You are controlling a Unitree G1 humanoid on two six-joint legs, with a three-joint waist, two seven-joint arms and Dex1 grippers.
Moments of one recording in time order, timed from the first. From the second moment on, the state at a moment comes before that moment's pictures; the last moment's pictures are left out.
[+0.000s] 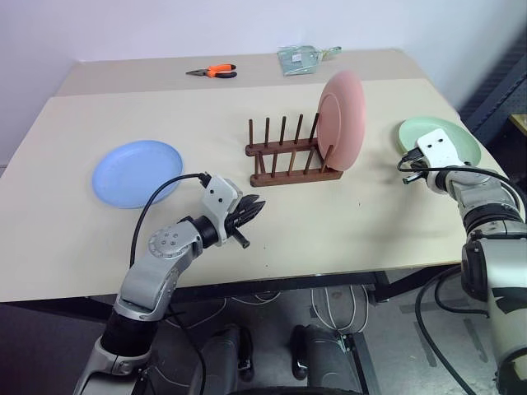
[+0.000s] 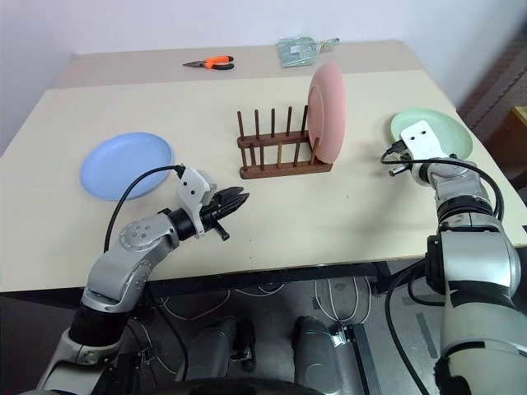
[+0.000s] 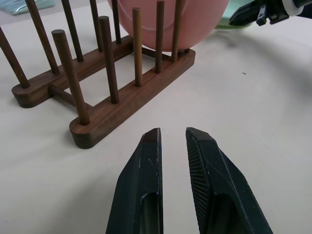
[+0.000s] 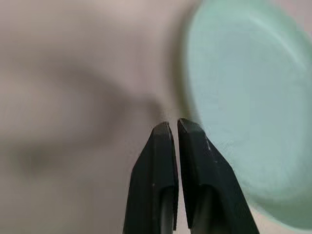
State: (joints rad) left arm -0.28 0.35 -0.14 -0.35 -0.27 0.55 -0.54; right arm -1.07 -0.72 -0.01 1.36 -0.16 0.01 0.54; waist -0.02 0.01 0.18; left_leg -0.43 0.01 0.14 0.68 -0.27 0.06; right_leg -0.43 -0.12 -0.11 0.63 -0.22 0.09
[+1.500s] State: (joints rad) left arm -0.26 0.35 -0.16 -0.36 -0.27 0.56 -0.54; right arm -1.10 -0.70 0.03 1.36 -0.27 0.10 0.42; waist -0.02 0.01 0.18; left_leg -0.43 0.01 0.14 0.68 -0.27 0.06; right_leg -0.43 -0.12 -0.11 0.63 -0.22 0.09
